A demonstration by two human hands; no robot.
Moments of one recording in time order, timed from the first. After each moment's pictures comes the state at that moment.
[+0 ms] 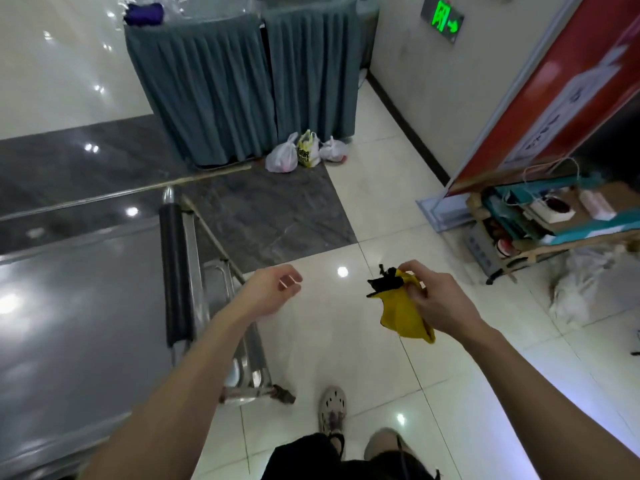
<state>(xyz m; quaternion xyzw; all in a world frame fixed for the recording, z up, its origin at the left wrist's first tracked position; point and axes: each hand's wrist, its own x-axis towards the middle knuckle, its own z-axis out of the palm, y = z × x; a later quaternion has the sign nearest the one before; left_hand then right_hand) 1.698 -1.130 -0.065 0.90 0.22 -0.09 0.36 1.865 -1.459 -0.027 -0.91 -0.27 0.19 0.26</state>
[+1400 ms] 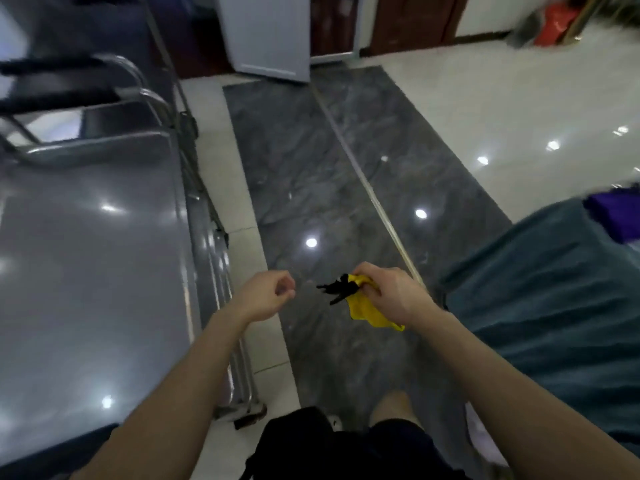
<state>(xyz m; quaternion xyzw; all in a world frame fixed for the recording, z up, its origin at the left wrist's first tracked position) 1.795 -0.619 -0.073 0.51 0.78 0.14 0.32 2.067 -0.472 -0.011 -0.35 -0.89 0.30 -0.02</state>
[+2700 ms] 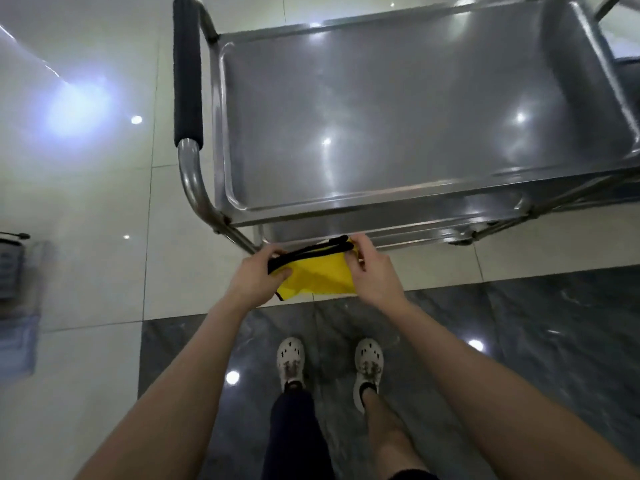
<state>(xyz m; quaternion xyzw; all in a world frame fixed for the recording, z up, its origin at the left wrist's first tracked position) 1.900 -0.644 -0.179 -0.39 0.83 0.39 0.10 1.717 -0.448 -0.191 0.31 -0.83 0.36 -0.30</state>
